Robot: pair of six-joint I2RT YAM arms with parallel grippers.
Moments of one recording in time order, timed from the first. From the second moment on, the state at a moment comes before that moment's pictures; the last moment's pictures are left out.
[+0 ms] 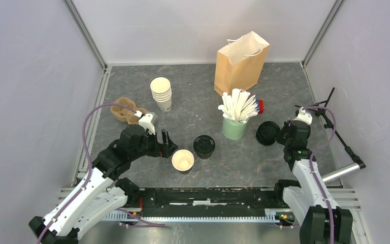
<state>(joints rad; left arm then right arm) -0.62 0.64 0.68 -0.64 0.06 -0.48 -0.09 0.85 0.35 -0.10 0.11 0.34</state>
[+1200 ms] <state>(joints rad) -0.62 0.58 0.68 -0.66 -0.03 -0.48 0.12 0.78 0.95 -0.24 0.19 0.39</state>
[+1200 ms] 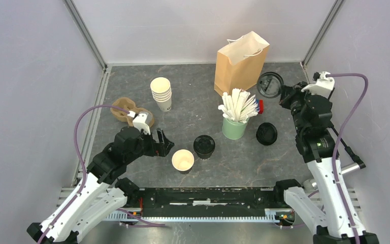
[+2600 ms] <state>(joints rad) -0.62 1.05 1.01 -0.45 0.26 -0.53 0.94 0.99 0.84 -0.06 0.32 0.47</state>
